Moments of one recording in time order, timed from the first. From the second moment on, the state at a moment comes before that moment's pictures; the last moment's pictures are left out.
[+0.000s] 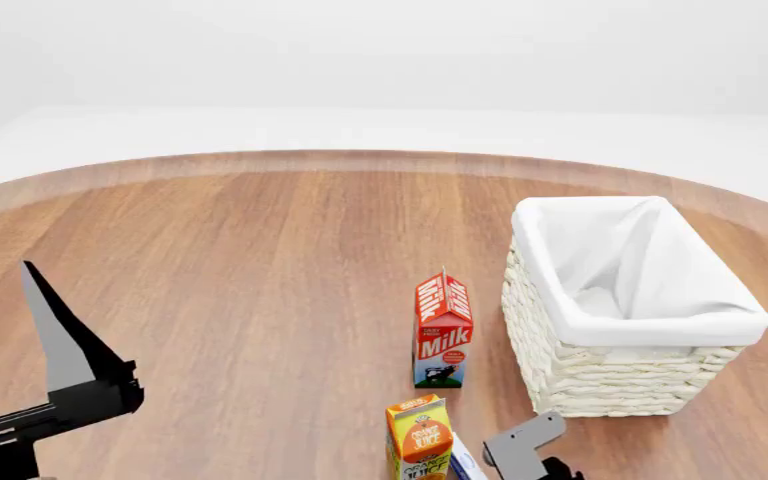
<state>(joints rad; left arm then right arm) 0.20 -0.36 -0.06 0.65 0.06 0.27 -0.52 0.19 0.48 -0.52 -0.10 0.59 0.82 0.15</state>
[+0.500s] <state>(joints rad) 0.21 -0.37 -0.05 0.64 0.06 0.27 -0.53 0.19 0.47 -0.57 -0.05 0.55 0.78 0.15</state>
